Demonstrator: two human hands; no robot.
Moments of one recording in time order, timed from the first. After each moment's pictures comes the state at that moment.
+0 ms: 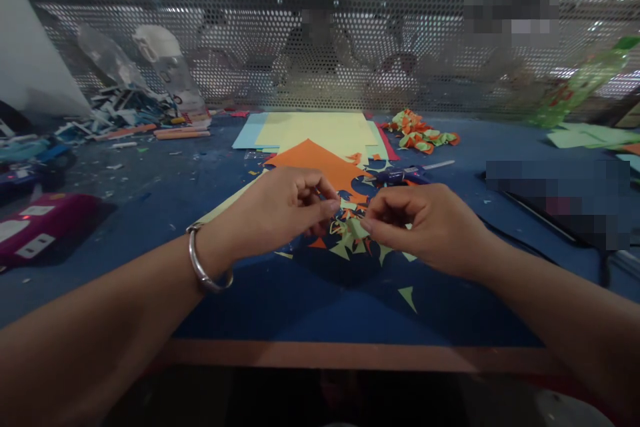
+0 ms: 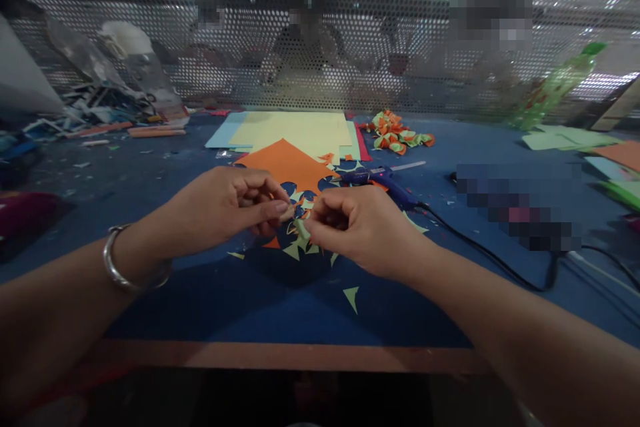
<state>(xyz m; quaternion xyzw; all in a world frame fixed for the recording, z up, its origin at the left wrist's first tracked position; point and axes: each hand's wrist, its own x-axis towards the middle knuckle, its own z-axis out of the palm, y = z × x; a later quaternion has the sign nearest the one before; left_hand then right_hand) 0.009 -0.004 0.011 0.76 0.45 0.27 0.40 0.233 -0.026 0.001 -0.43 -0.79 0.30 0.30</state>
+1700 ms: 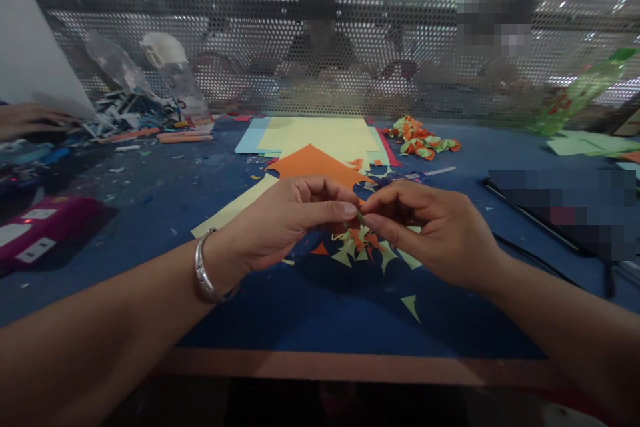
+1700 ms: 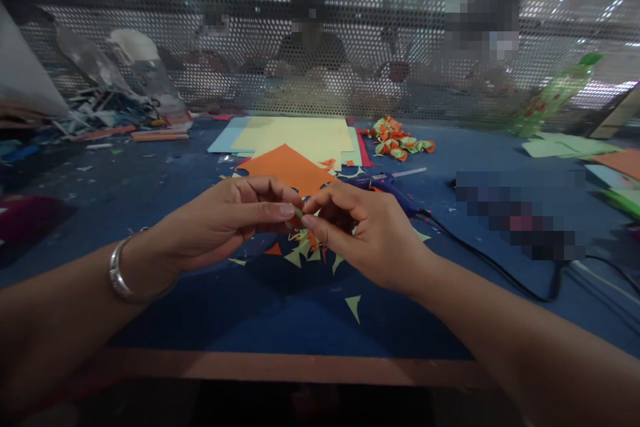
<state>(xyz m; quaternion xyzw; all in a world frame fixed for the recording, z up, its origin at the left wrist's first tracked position) 0.018 -0.006 0.003 0.54 0.33 0.37 0.68 0.230 -0.028 0.001 -0.39 -0.81 0.22 0.38</state>
